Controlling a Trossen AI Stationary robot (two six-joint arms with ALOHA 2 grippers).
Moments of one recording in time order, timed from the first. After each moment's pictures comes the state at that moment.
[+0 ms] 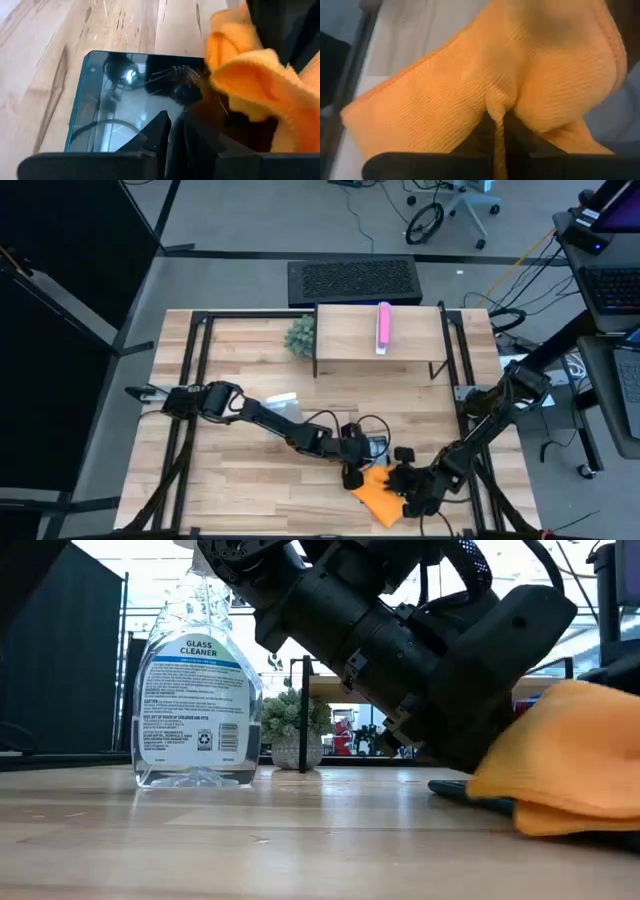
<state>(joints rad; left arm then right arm) -0.27 2.36 1.54 0.09 -0.12 -0.30 0.91 1.68 0.74 -0.13 0.36 0.86</state>
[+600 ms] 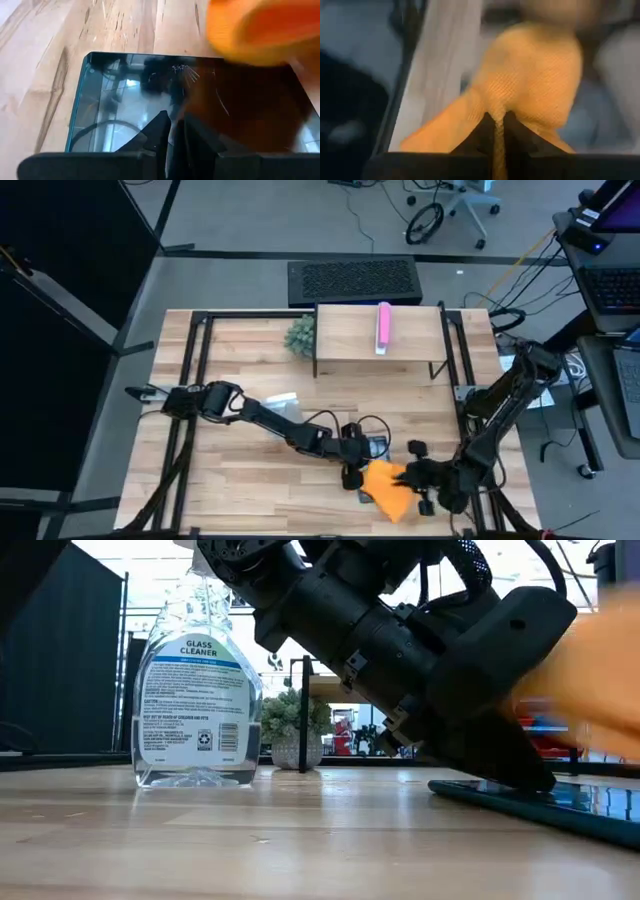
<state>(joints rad) -0.27 2.36 1.54 0.10 -0.12 -0.31 0.93 1.47 0.74 -0.12 0.64 0.70</state>
